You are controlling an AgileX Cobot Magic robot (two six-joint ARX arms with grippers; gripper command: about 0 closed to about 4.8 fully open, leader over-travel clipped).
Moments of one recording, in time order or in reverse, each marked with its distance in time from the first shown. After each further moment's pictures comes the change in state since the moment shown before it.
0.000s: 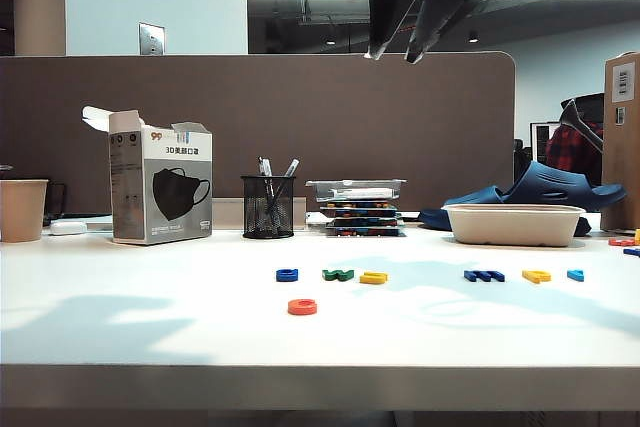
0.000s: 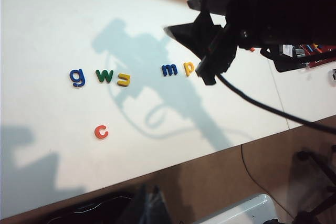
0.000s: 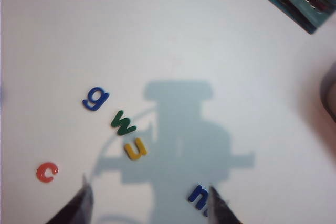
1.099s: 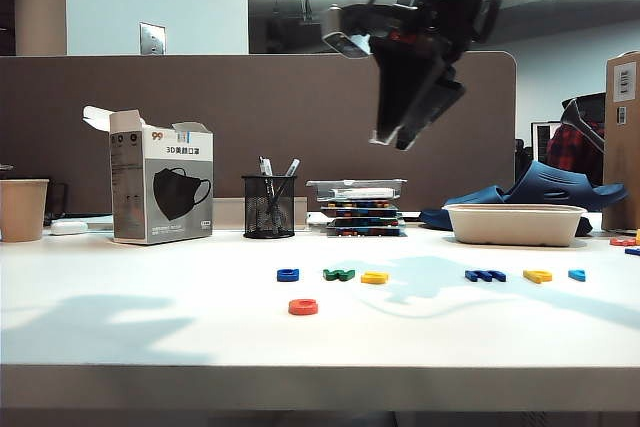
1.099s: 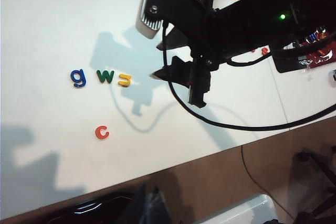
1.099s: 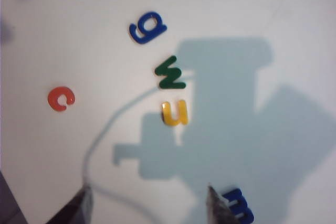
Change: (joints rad) left arm 0.000 0.000 0.000 0.000 0.000 0.000; right arm -0.058 0.174 0.000 -0.140 -0.220 -0.364
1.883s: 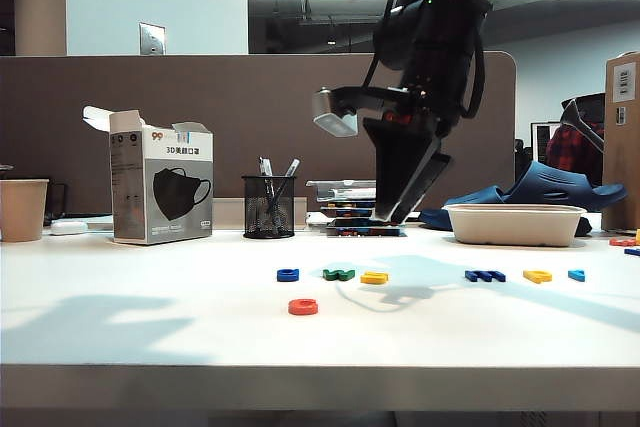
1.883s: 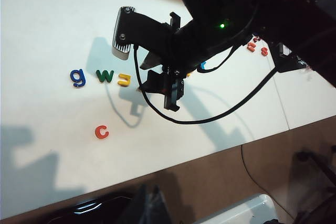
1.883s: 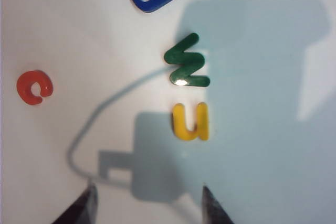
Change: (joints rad) left arm 0.000 0.000 0.000 0.000 0.000 0.000; right arm 0.000 0.163 0.002 -0.007 -0.019 -0.064
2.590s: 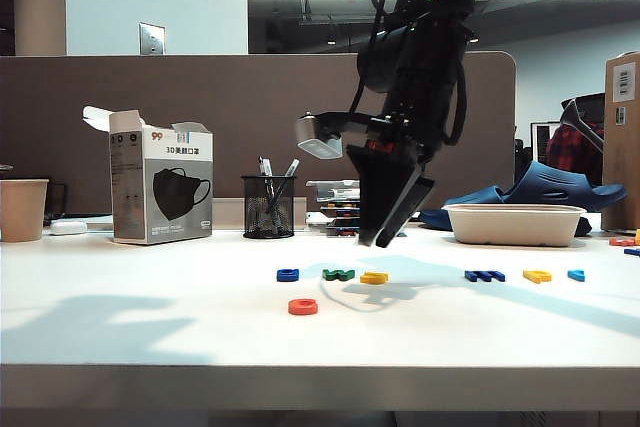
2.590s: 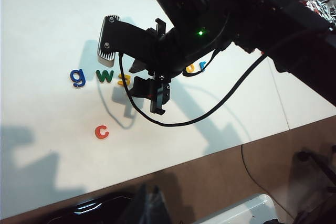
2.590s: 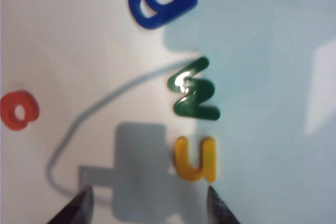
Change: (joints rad) left arm 0.000 0.000 0.000 0.000 0.000 0.000; right arm 0.026 0.055 -0.002 0.055 0.000 0.000
